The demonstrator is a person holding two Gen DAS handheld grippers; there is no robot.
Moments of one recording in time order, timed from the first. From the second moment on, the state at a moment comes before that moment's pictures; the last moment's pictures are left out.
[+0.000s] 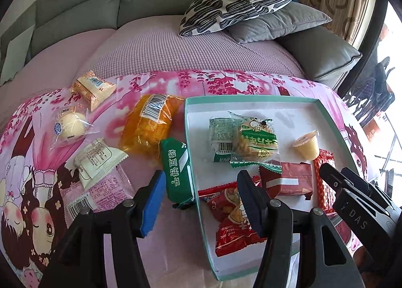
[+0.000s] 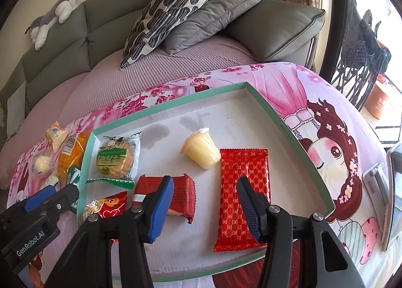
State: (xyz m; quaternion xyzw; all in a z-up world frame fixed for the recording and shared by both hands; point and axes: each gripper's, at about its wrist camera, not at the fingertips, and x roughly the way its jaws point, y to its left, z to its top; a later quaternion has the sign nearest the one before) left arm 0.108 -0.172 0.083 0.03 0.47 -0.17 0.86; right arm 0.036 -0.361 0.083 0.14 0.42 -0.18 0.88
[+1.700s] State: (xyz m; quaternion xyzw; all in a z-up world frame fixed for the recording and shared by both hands) left arm 0.102 -0.134 0.080 0.00 0.42 -0.16 0.90; right arm 0.038 -0.333 0.085 0.13 0.38 -0.18 0.90
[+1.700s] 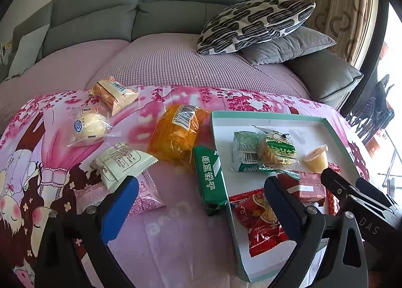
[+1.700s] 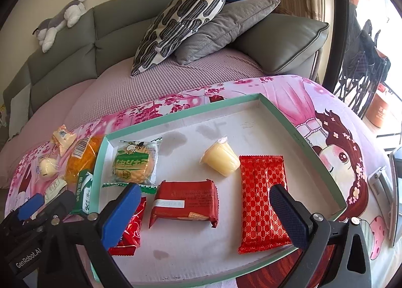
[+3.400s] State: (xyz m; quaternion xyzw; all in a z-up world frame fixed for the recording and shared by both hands) left arm 0.104 -0.048 0.090 -0.02 0.41 -0.13 0.90; right arm 0.050 -0.270 0.095 0.10 0.36 -0.18 0.91
